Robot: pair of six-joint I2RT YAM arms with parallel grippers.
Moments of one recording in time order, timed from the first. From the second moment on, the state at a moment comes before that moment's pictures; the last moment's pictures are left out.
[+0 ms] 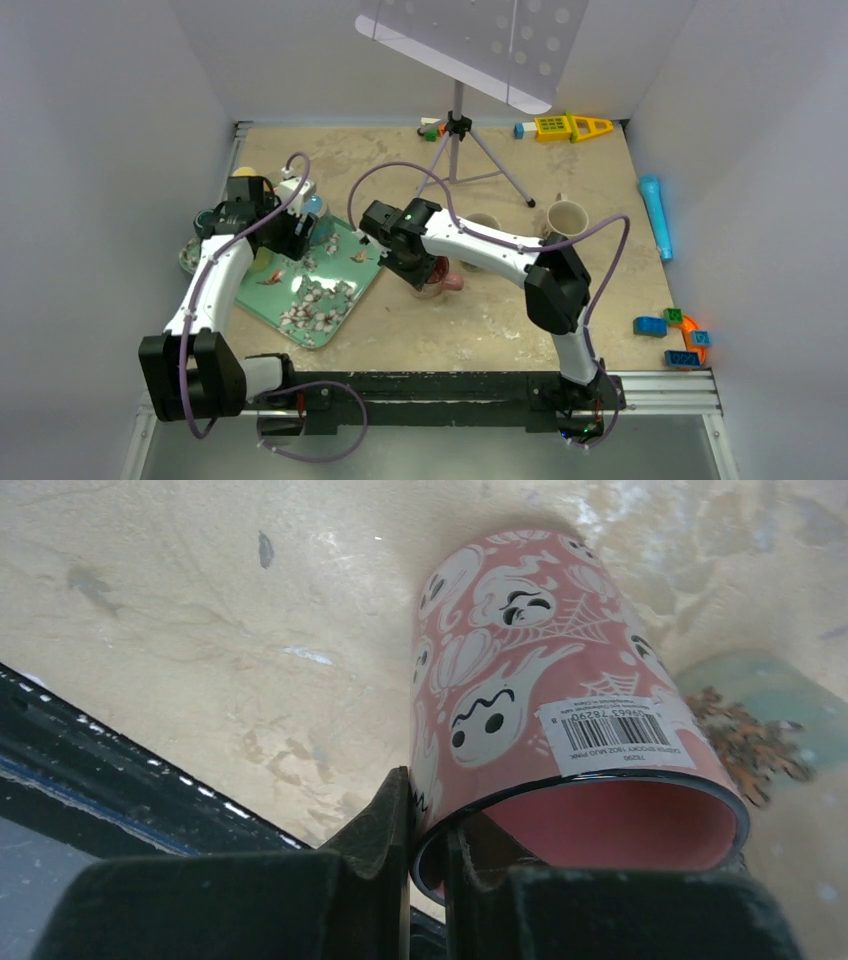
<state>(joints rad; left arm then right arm) 0.08 1.20 0.96 -0.70 0.25 0.48 1.01 1.98 1.77 -1.15 0.10 0.08</state>
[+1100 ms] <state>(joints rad) 0.09 1.39 0.96 -0.63 0.33 0.49 1.01 1.58 1.58 -0.84 0.22 0.13</state>
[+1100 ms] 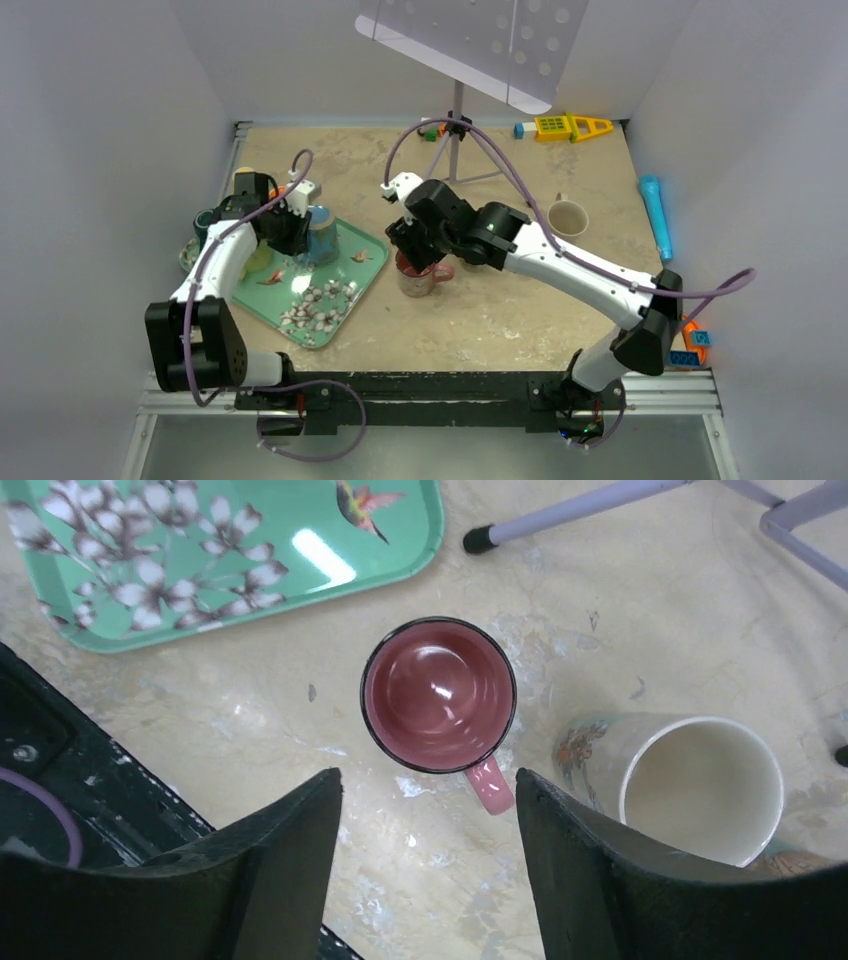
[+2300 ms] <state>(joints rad) 0.07 0.90 1.30 -0.64 1.16 -0.37 1.00 1.21 0.97 0.63 -0.09 0.83</state>
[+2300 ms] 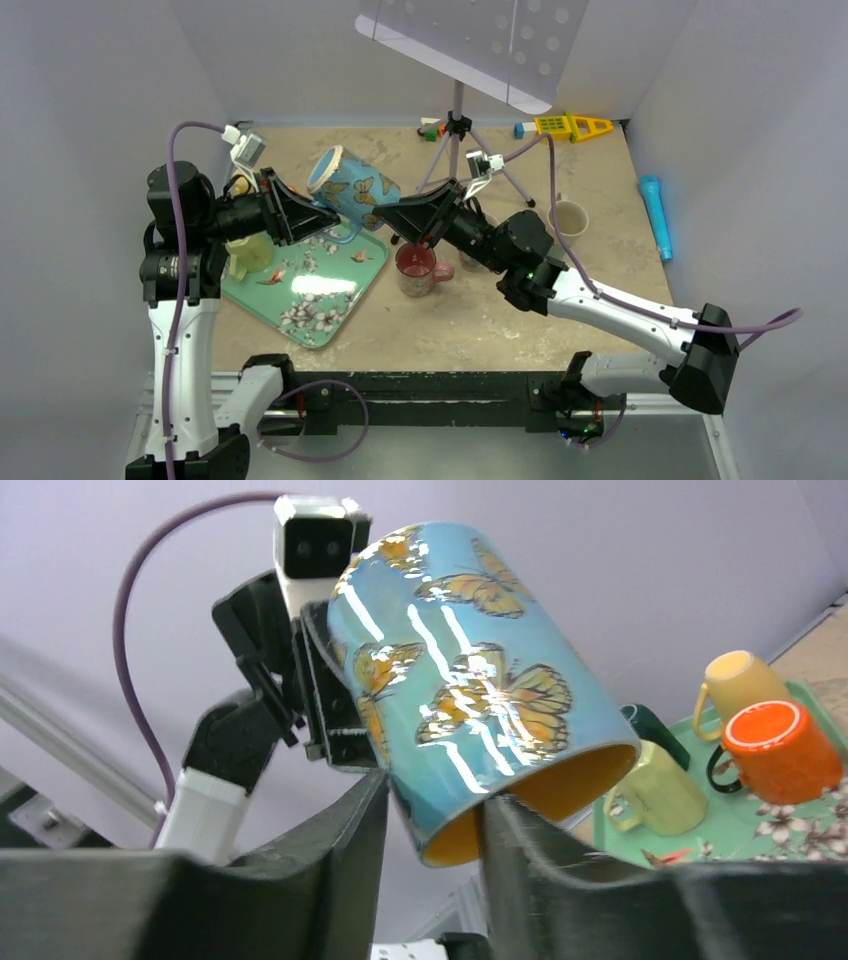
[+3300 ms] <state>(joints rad) 0.04 0.95 1.23 -1.02 0.39 0.41 1.01 1.12 1.58 -0.77 0.20 0.42</state>
